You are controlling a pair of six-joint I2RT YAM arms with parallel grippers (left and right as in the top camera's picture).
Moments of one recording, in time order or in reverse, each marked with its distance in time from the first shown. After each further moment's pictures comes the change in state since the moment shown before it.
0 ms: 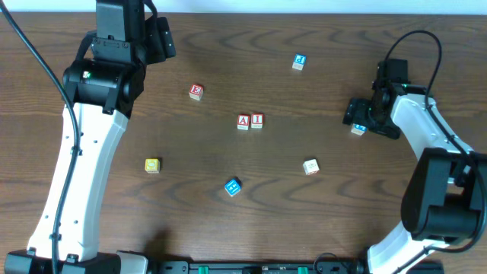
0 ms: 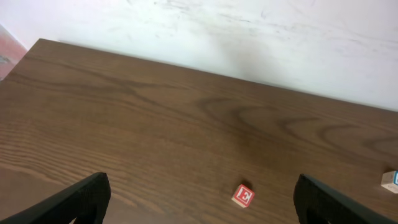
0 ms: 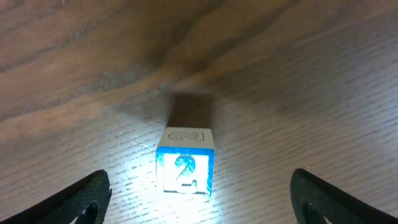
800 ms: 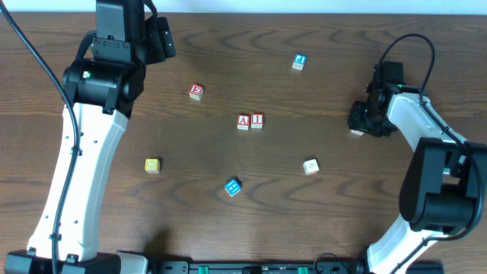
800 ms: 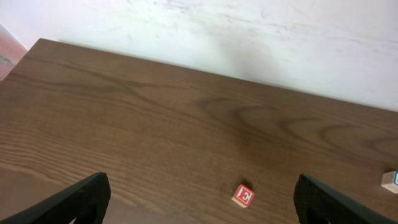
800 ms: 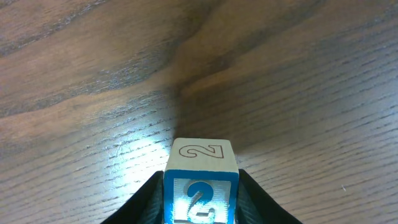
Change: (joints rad) left arm 0.000 0.000 0.000 0.000 0.000 0.000; right arm -0.001 0.059 0.000 0.026 -0.040 -0.013
